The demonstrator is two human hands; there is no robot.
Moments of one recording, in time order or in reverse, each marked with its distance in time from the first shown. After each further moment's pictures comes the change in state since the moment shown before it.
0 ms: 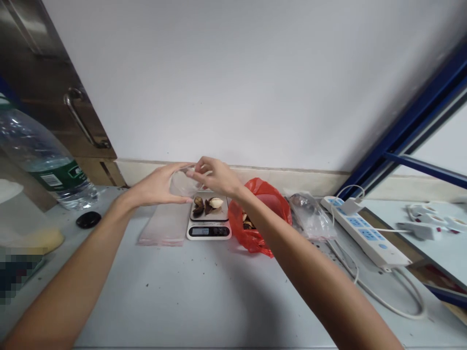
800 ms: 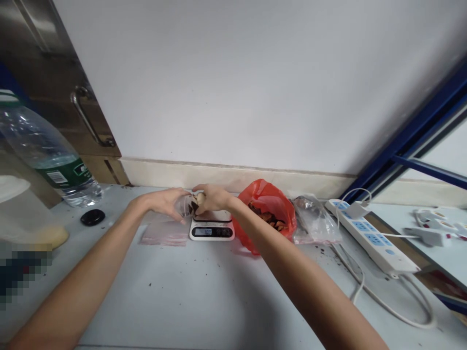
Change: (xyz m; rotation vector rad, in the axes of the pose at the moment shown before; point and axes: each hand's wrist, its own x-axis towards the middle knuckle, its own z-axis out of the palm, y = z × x) left_hand 0.006 -0.041 0.030 0.081 -0.453 -0.138; right_hand 0.008 0.025 0.034 -0.197 -0.357 0.168
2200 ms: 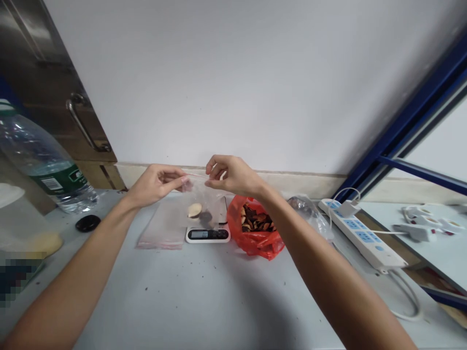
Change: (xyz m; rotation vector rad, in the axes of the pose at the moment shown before) left_hand -0.028 0.057 -0.024 -0.612 0.621 0.296; right_hand -0.055 -0.003 -0.065 0.192 0.336 -0.400
